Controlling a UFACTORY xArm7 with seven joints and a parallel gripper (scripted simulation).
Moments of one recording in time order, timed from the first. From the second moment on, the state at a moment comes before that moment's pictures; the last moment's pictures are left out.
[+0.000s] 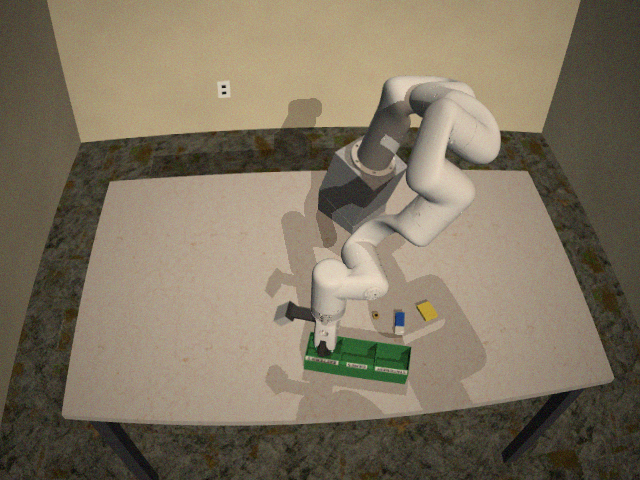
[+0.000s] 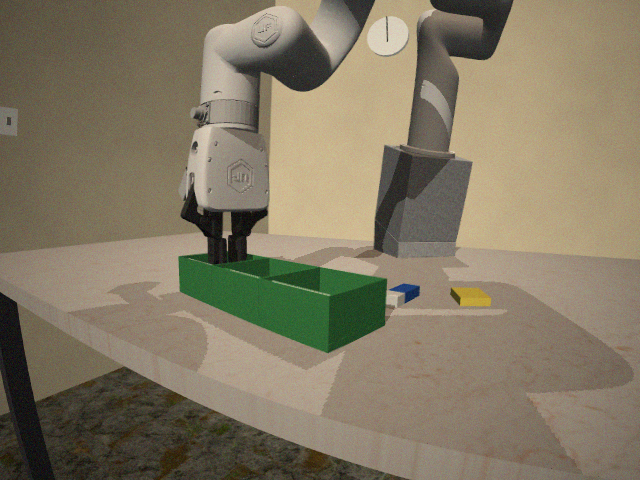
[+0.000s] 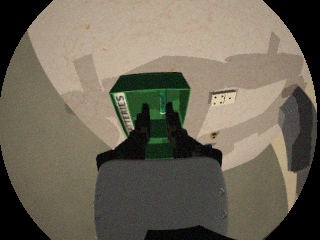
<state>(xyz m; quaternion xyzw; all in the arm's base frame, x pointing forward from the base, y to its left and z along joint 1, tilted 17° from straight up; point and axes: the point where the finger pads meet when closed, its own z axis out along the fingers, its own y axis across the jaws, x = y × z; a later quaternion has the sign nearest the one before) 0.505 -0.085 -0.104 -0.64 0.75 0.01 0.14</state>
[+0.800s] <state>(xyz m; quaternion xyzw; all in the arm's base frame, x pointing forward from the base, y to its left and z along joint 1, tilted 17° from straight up) 0.494 -0.091 -0.069 -0.63 0.76 0.02 0.15</state>
